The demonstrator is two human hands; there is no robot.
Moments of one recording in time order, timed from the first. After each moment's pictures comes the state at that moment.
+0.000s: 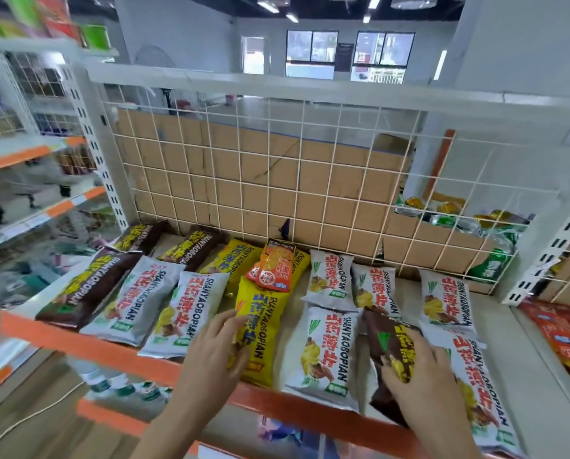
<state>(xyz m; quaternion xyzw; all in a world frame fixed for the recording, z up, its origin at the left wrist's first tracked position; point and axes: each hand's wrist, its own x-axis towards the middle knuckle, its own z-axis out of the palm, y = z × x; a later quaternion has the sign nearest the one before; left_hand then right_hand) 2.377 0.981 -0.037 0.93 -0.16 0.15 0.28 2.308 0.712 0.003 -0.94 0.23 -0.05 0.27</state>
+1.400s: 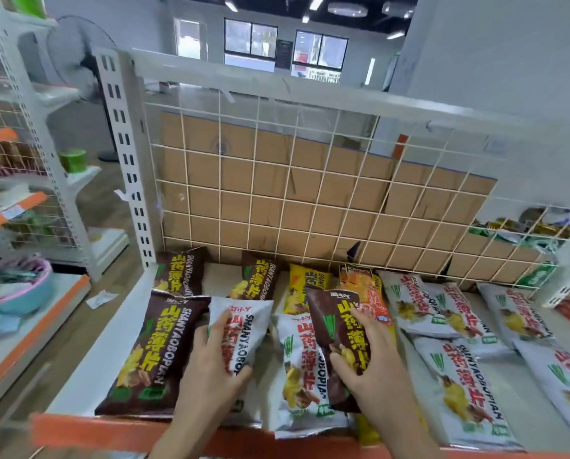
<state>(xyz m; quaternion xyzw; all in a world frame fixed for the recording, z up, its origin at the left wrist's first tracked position) 2.499 1.165 -0.041 0.90 -0.10 0.02 0.42 2.415 0.959 0.007 -0.92 0.13 -0.17 0.33</state>
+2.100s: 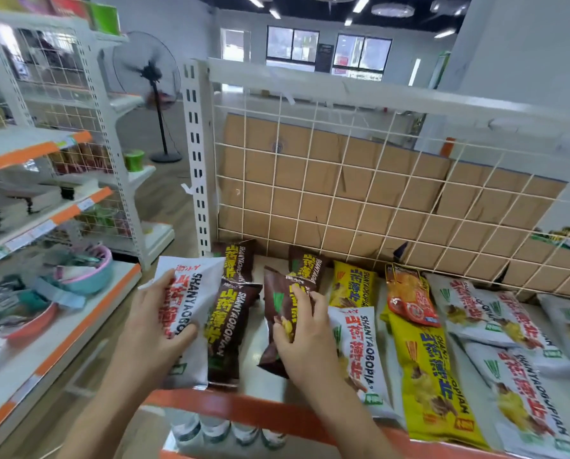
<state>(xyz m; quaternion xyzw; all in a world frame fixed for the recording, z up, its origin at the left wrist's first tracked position) 2.502 1.291 0.003 0.89 -0.05 0.17 0.42 2.480 1.079 -0.010 -0.95 0.03 -0.13 0.29</state>
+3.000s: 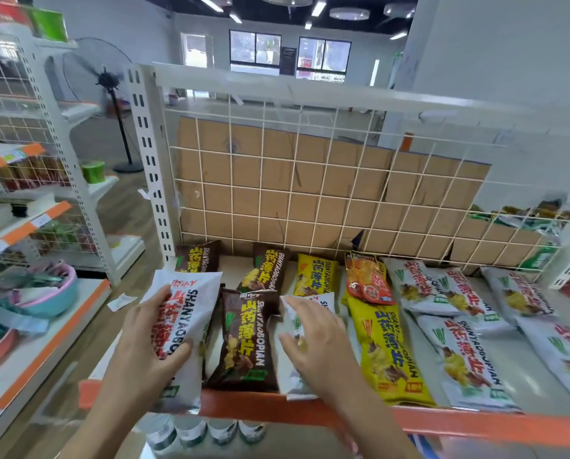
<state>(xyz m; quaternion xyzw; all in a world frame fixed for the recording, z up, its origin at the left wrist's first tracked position) 2.475 1.255 -0.001 0.88 -0.12 0.15 0.43 2.433 1.019 -0.003 -0.96 -0.03 -0.16 0.24</state>
